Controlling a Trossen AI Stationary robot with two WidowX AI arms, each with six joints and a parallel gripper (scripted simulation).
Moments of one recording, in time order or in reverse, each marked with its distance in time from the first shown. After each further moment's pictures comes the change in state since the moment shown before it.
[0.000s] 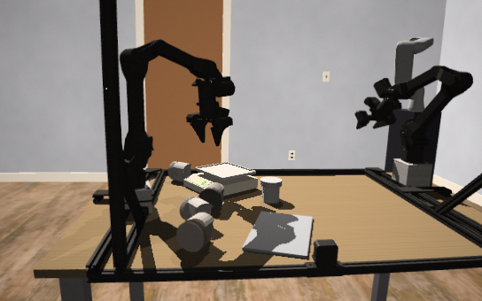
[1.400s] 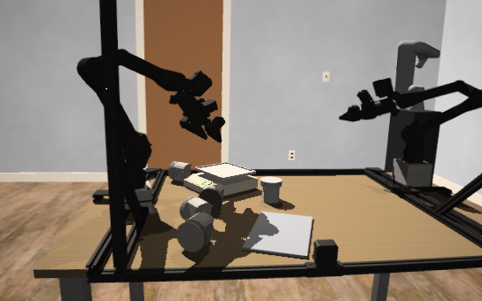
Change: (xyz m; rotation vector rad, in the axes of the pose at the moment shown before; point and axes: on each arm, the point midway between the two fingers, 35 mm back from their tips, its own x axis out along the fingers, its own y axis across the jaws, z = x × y) left arm -0.005 0.000 -0.004 0.003 -0.583 0.002; right arm -0.055 0.126 0.007 -0.227 -0.377 0.384
